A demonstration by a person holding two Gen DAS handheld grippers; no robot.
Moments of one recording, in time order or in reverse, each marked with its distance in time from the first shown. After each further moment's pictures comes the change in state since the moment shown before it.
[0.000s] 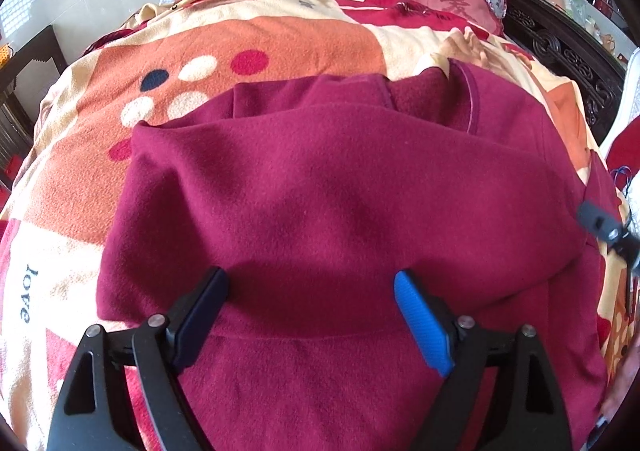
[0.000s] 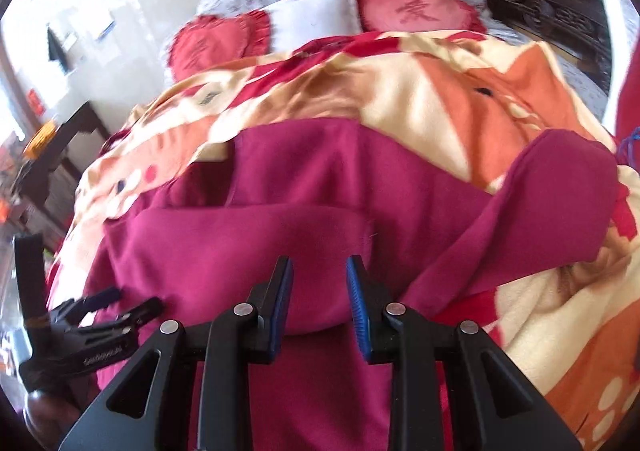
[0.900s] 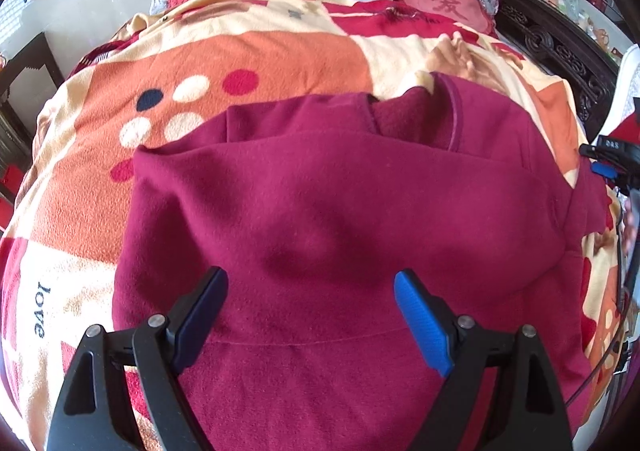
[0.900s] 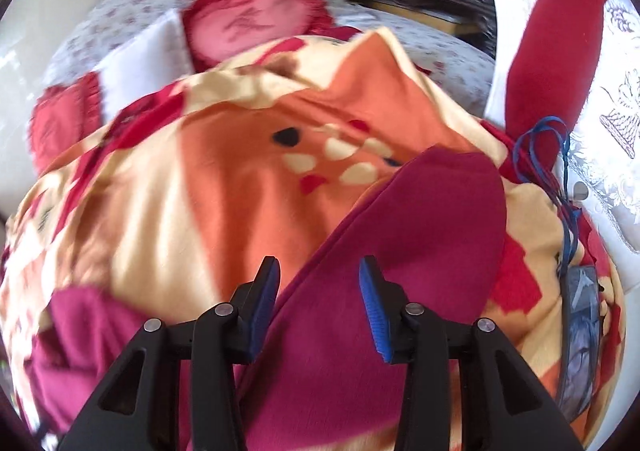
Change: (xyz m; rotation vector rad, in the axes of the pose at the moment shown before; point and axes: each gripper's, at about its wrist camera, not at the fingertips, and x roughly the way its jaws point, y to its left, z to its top) left arm -0.012 -0.005 0.014 0.017 0.015 -0.013; right arm 0.020 -0.168 0.099 0.324 0.008 -0.386
